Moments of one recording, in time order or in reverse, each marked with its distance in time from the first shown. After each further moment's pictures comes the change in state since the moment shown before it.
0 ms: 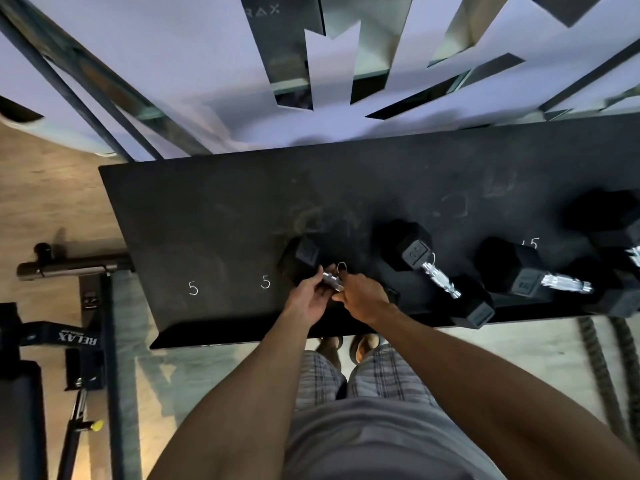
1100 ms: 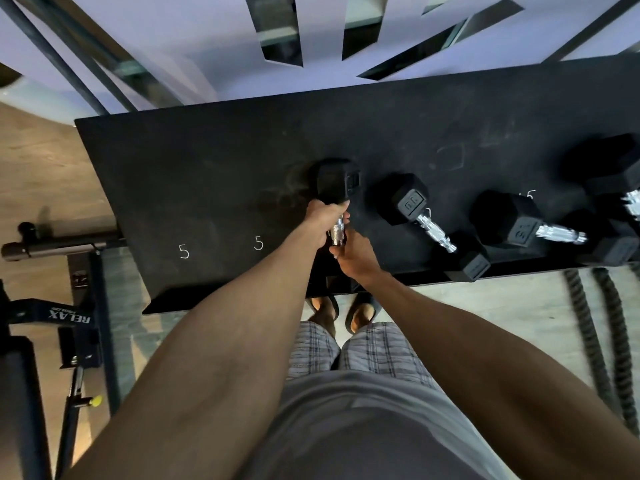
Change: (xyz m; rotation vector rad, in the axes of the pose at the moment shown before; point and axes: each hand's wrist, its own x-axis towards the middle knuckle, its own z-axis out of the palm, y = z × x) left_hand -0.001 0.011 0.063 0.853 0.120 0.272; right_hand -0.005 -0.003 0.026 0.528 0.184 0.193
